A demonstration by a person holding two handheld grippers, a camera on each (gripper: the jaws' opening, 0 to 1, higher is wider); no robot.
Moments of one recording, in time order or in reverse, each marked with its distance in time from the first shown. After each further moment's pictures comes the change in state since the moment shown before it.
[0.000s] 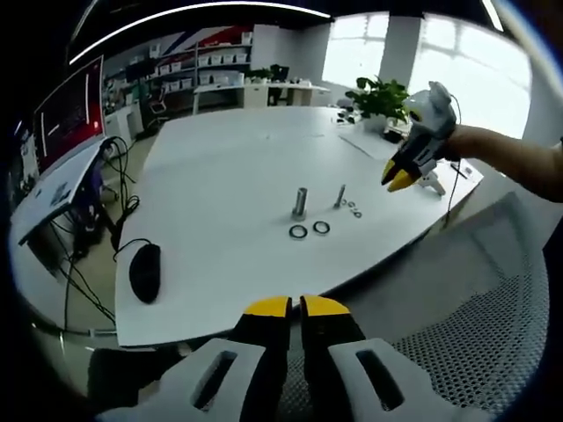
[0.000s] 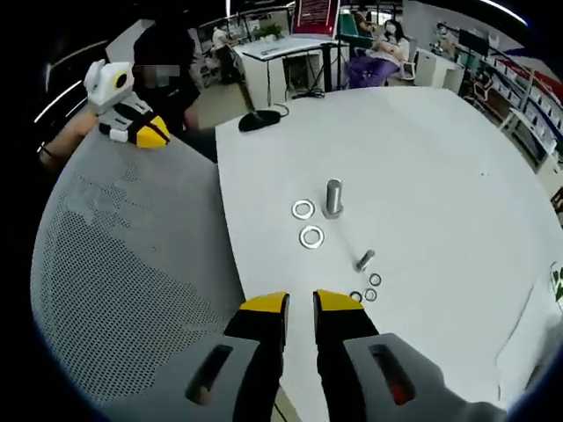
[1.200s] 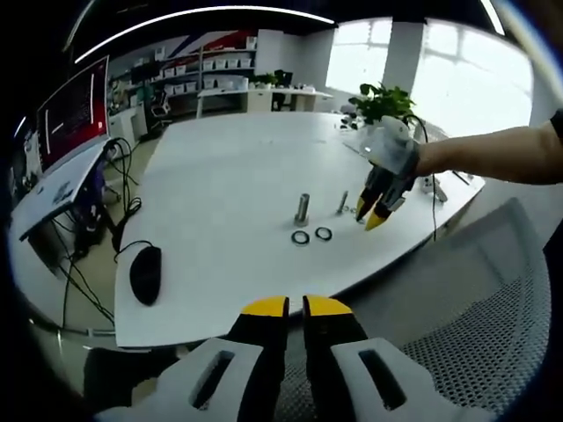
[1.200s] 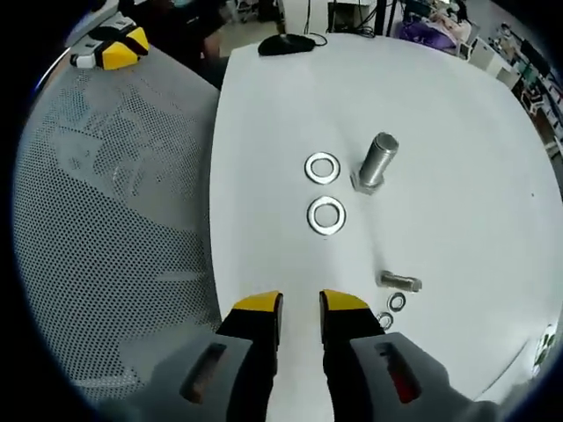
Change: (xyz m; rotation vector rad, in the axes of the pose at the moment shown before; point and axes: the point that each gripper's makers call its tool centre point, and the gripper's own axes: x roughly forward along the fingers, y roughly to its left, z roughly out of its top) left arm 0.002 0.001 0.003 -0.016 -0.034 0.006; right arm 0.078 -0.001 -0.013 -0.199 0.263 0.064
